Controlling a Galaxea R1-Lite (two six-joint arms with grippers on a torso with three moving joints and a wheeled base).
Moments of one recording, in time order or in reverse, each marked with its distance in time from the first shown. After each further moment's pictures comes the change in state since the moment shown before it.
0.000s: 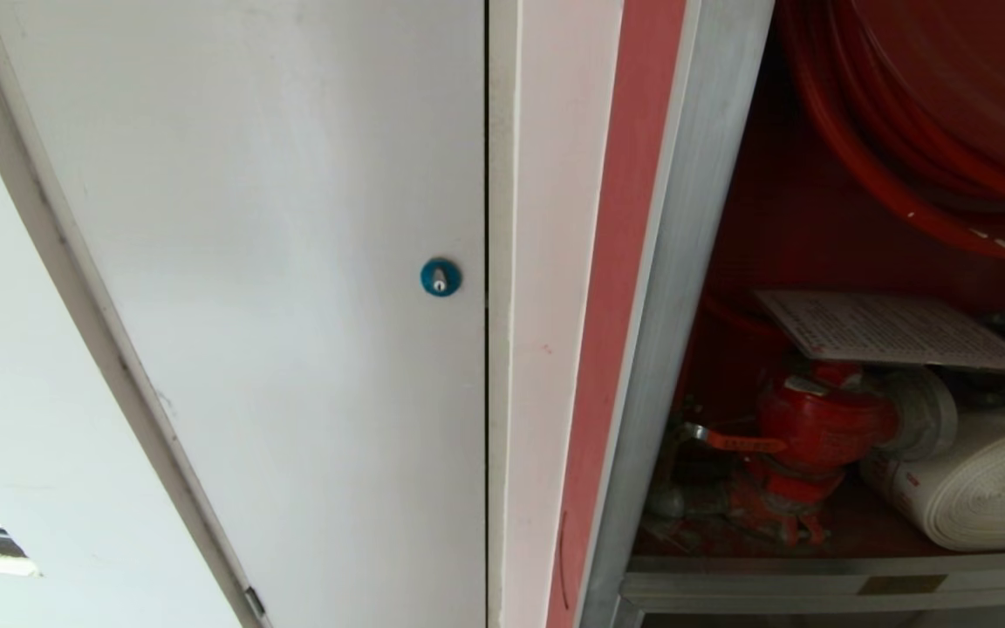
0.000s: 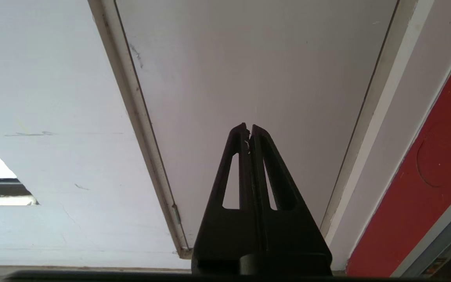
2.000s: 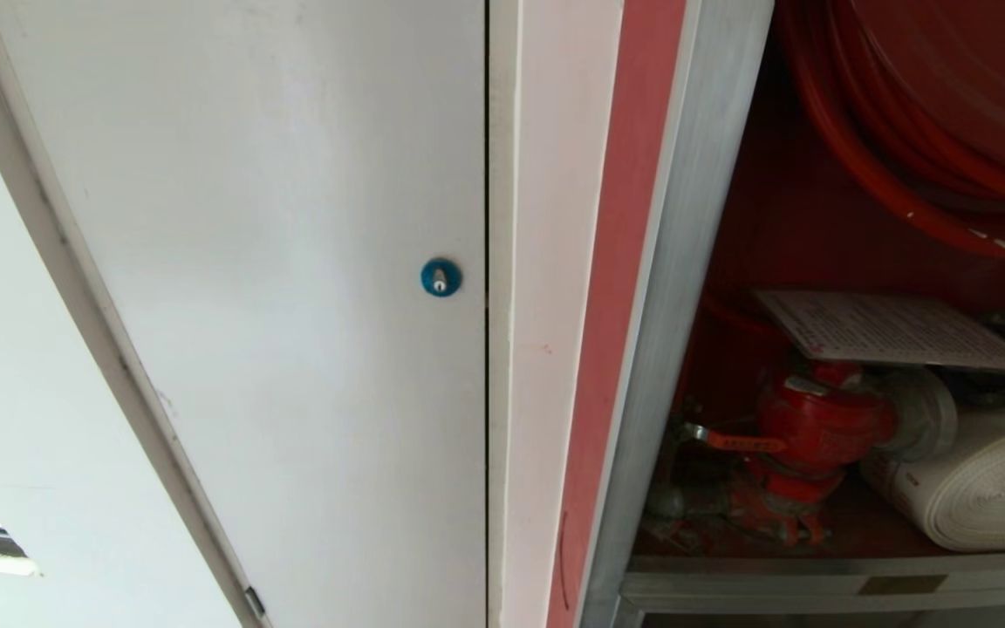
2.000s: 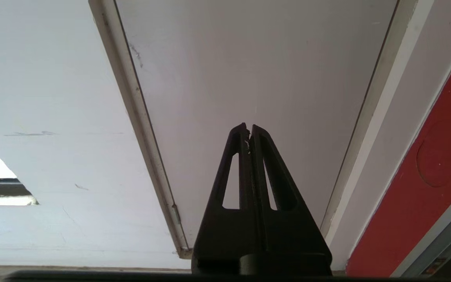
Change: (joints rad) left arm 0.000 0.000 0.000 0.000 0.000 0.000; right arm 0.065 -0.109 0.090 -0.012 0.397 1.479
